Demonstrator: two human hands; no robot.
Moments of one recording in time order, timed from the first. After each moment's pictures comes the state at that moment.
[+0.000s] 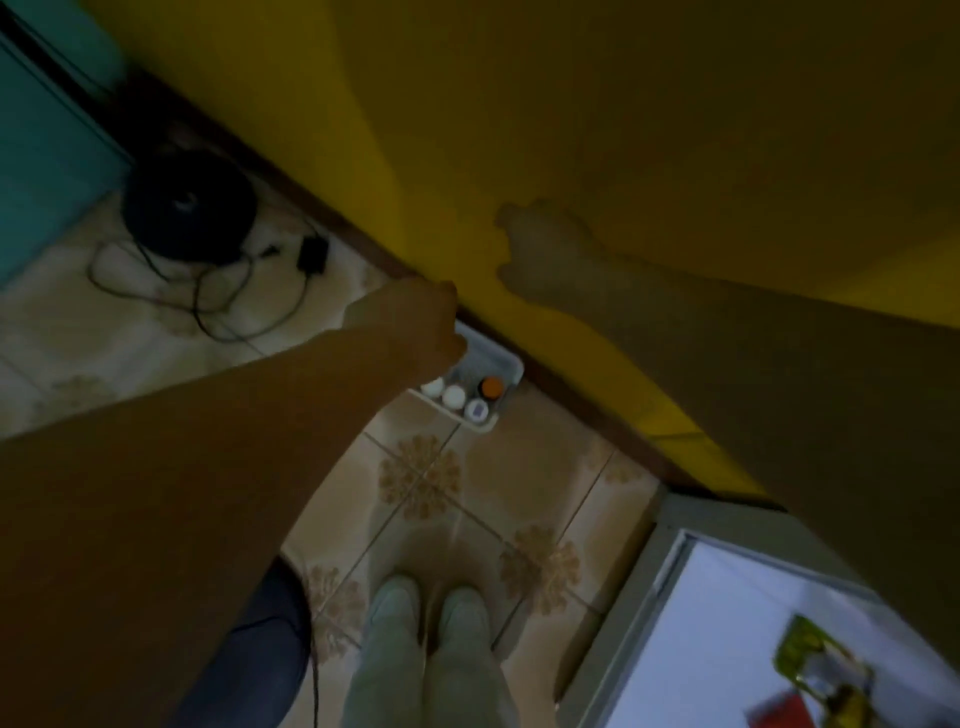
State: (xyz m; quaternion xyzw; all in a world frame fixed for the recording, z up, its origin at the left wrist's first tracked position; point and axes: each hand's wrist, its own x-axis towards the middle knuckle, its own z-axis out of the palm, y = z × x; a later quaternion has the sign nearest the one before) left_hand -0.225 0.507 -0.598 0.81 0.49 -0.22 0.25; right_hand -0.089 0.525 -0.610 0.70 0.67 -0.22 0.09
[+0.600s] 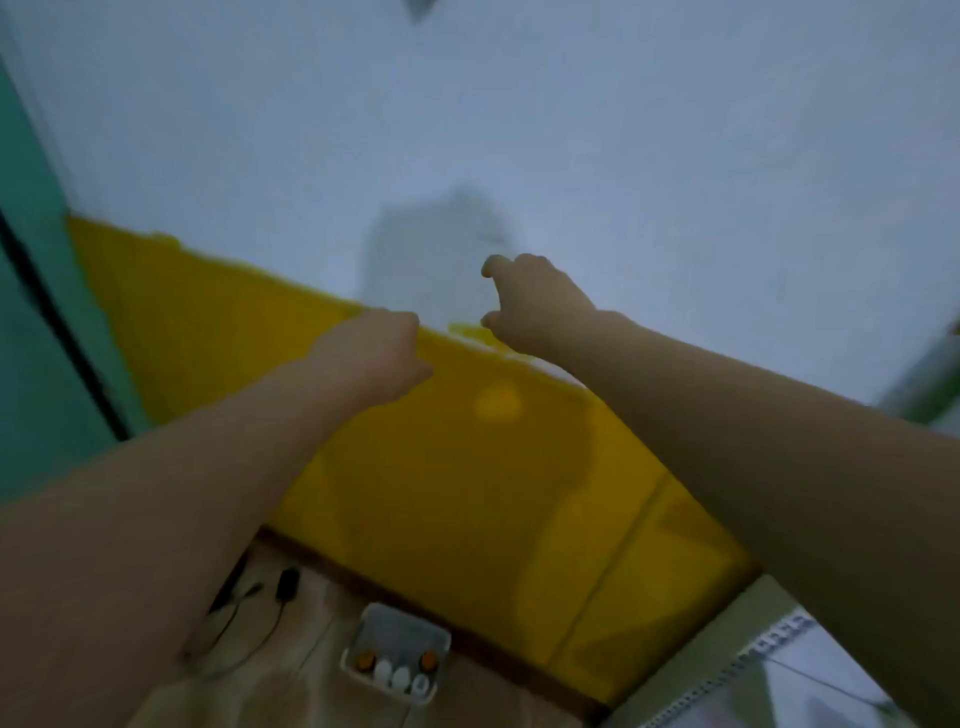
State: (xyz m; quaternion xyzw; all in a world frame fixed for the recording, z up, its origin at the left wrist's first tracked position) left_hand -0.248 0.438 -0.087 0.88 0.47 0.07 0.08; right_hand -0.094 0.391 -0.054 0.77 0.63 0.05 -0.10
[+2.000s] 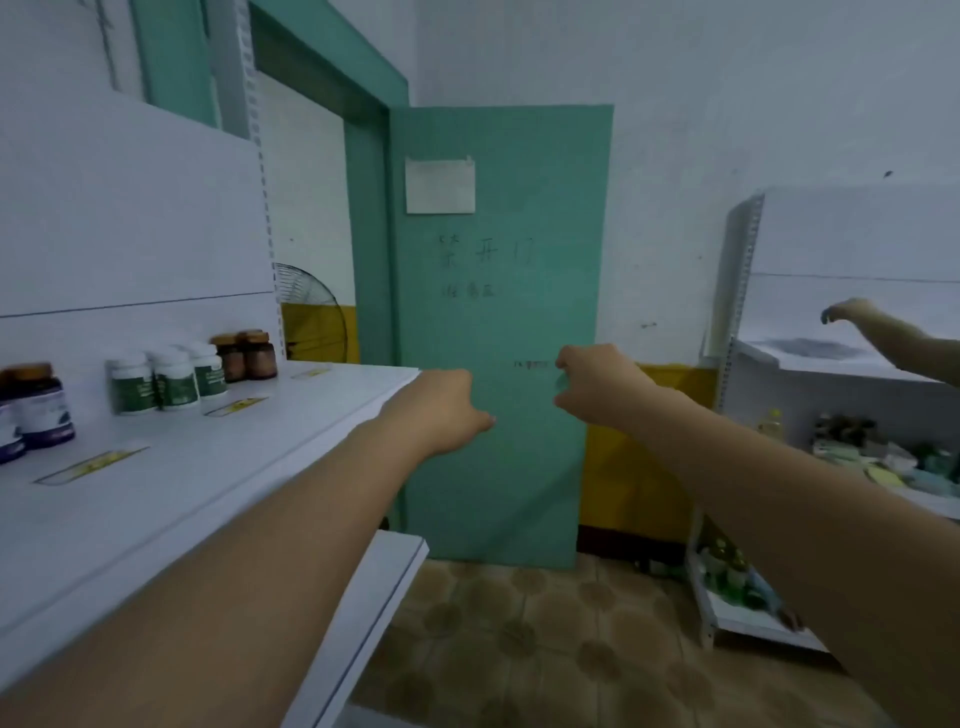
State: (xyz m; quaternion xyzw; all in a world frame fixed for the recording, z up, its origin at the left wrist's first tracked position) left_hand 0.136 -0.713 0.068 0.89 -0.42 0.04 0.19; right_hand 0.048 -0.866 0.083 0.95 -0.27 0.16 -0.03
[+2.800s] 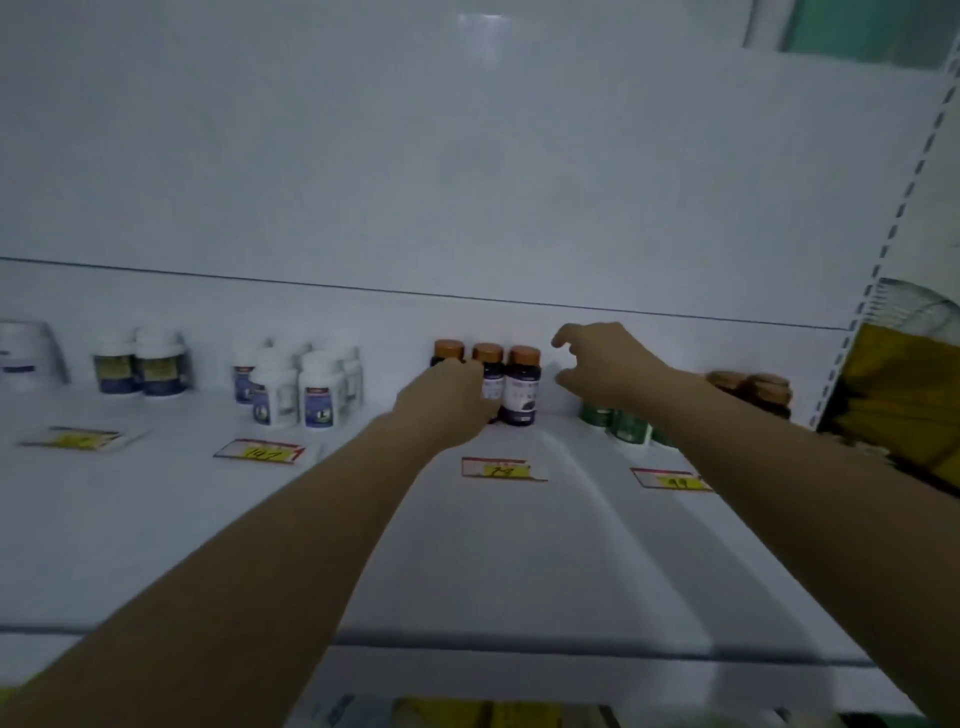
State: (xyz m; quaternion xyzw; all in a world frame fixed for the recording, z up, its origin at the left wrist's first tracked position) left_hand 0.375 -0.499 0.064 0.95 0.20 0.17 0.13; right_hand 0.488 -0.626 0.105 0.90 0.40 0.13 -0.10
